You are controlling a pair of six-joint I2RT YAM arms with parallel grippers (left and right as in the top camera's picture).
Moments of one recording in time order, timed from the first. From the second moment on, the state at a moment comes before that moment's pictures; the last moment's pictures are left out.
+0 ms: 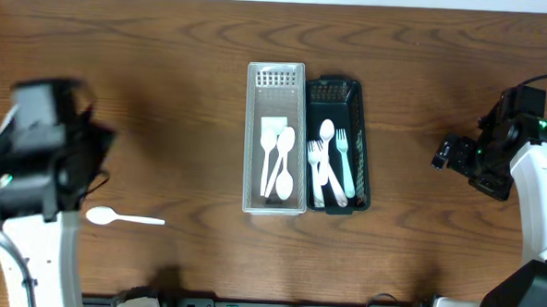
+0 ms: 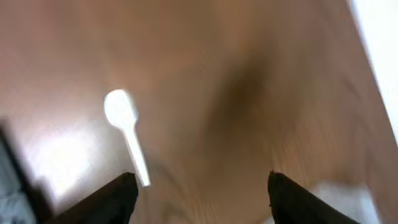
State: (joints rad) left arm 0.21 1.15 1.39 -1.32 -0.22 -0.99; right arm -0.24 1.53 1.19 -1.12 -0.08 0.23
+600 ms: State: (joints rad) left arm 0.45 1.36 0.79 -0.94 -0.14 -1.31; right arm -0.24 1.53 1.19 -1.15 -0.08 0.22
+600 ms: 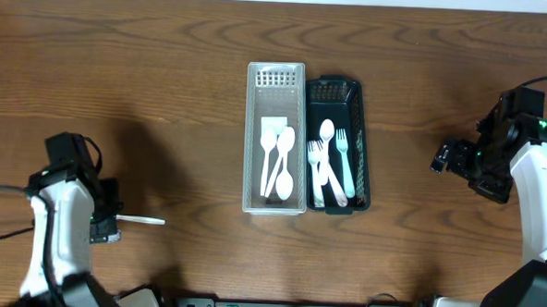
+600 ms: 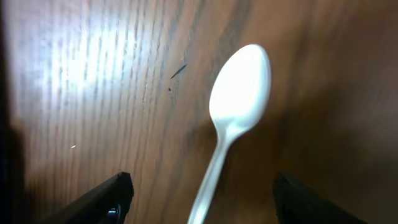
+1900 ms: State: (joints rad) left arm 0.45 1.65 0.82 -0.70 -0.11 -1.06; right arm -0.24 1.53 1.19 -1.15 -0.08 0.22
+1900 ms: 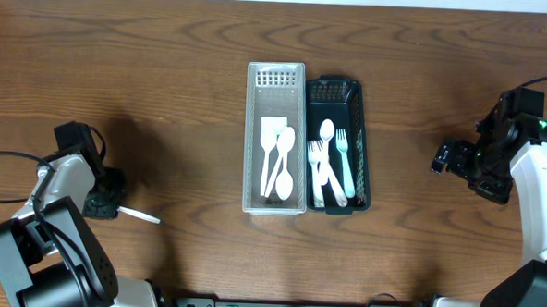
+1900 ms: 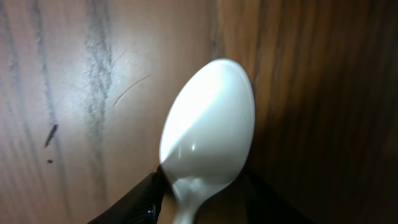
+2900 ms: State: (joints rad) left arm 0.44 1.66 0.83 -0.83 -0.08 -0.88; right arm -0.24 1.53 1.19 -1.15 -0.08 0.22
